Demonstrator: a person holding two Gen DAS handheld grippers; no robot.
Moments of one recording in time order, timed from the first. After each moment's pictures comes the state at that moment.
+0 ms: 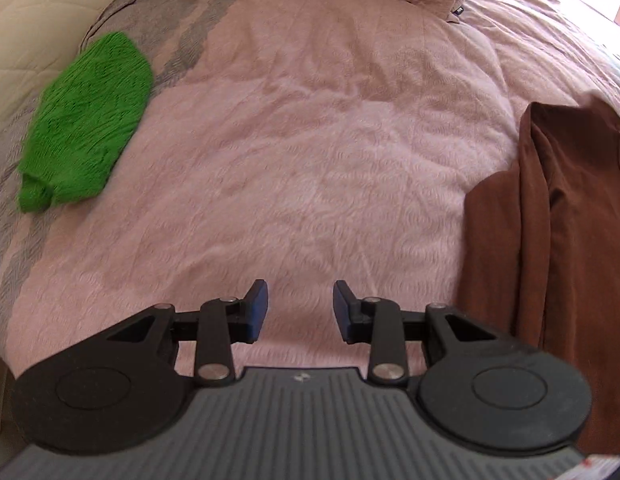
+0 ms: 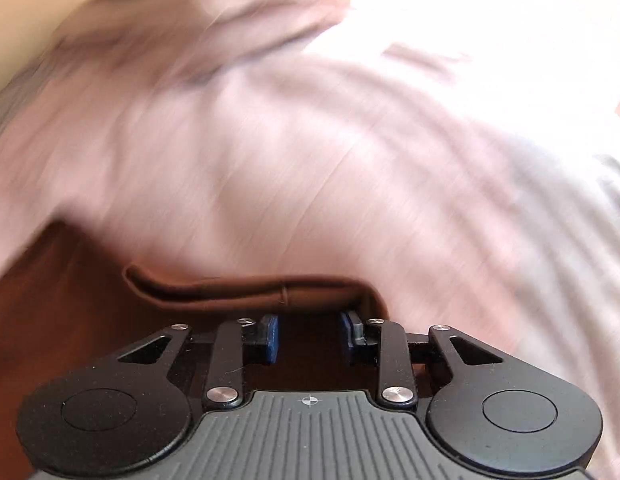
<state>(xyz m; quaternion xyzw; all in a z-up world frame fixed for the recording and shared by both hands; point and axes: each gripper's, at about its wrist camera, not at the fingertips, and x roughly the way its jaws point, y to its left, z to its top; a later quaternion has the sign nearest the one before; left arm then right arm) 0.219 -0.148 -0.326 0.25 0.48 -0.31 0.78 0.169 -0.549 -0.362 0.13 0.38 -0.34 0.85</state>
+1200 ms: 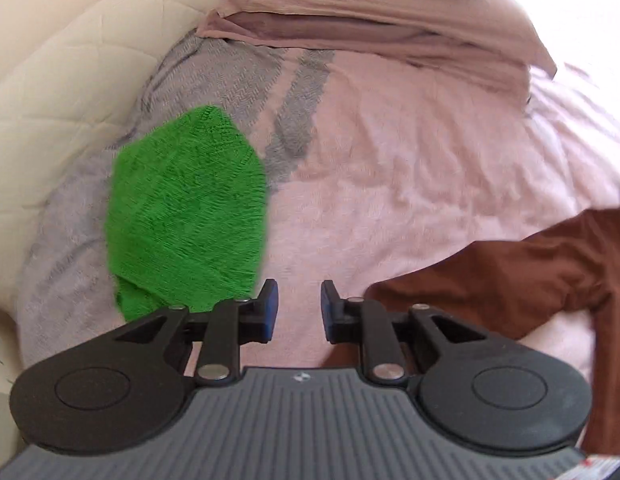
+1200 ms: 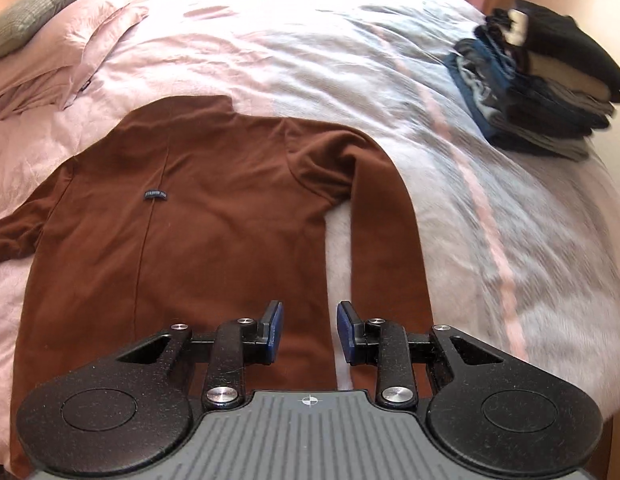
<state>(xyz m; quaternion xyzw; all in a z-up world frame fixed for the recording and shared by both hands) 0.361 -0.116 -0.244 0.23 0.44 -0.31 0.81 -0.078 -0.311 -0.239 0.29 0.45 -0.49 0.69</state>
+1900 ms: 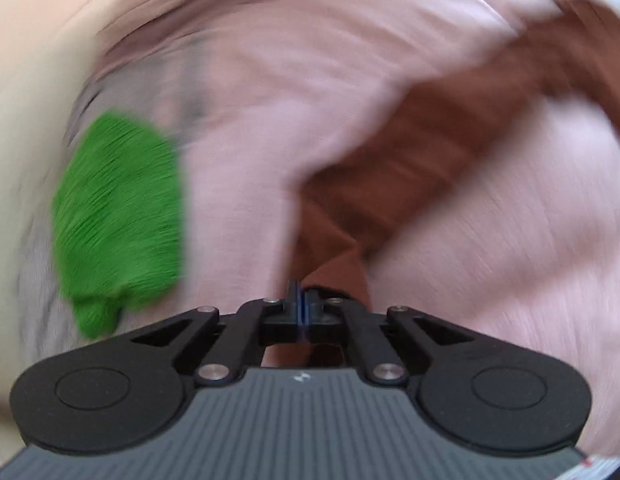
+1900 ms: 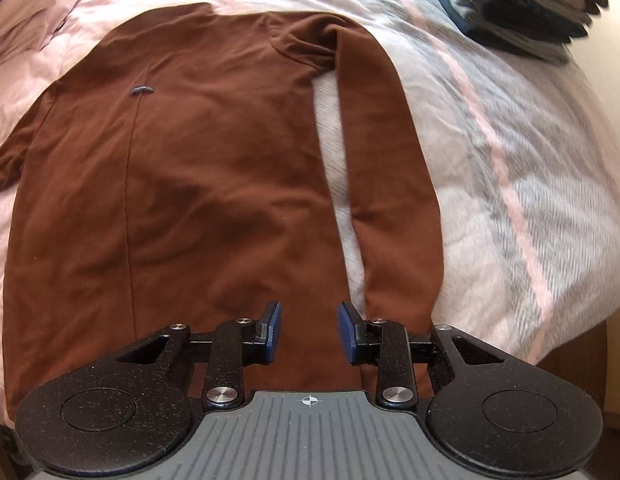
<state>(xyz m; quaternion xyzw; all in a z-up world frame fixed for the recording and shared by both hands) 0.317 -0.090 -0.342 0.38 0.37 -0.37 0.76 -0.078 -0.260 -0.270 0.34 0.51 -0.48 0.63</state>
